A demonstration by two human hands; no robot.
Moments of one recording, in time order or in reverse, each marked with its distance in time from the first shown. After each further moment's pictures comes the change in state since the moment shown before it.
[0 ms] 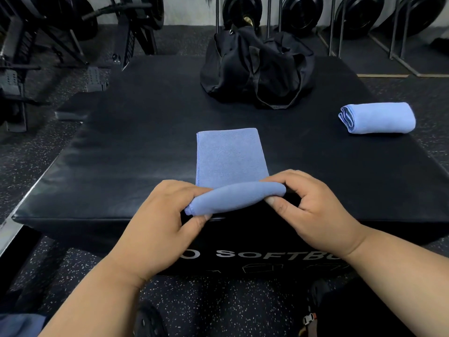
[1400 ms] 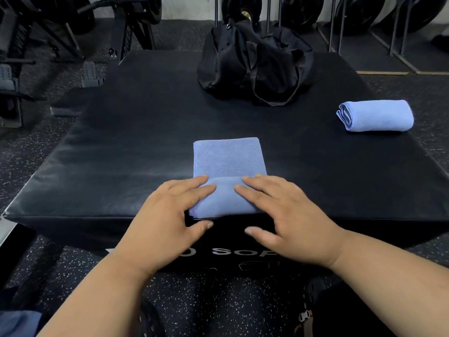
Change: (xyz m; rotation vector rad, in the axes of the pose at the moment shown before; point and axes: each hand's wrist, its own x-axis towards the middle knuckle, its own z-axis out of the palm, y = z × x) left_hand 0.007 -0.014 0.021 0.088 -0.065 -0.040; right_hand -0.006 0.015 0.019 -0.527 -0.213 -0.201
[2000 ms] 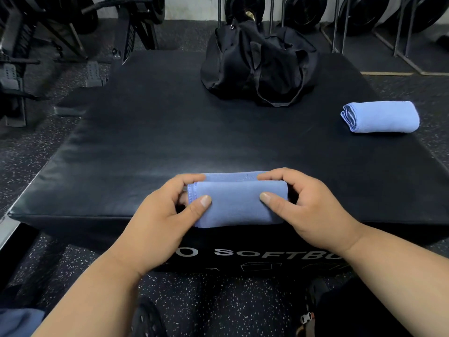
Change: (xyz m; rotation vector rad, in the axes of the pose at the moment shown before) left_hand -0.004 0.019 -0.017 -0.544 0.038 -0.282; right_hand 0.007 -0.002 -0.024 0.655 0.167 0.386
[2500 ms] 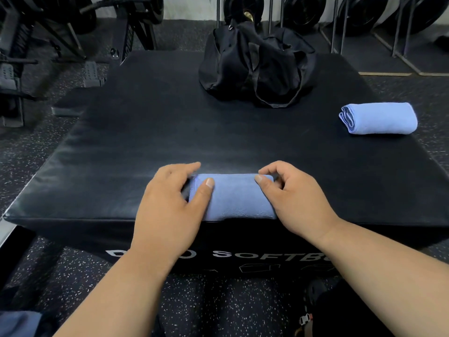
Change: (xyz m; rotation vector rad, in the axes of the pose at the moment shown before) left_hand 0.018 0.011 0.026 0.296 0.355 -0.012; right_hand 0.022 0.000 0.016 -0.135 0.159 0.182
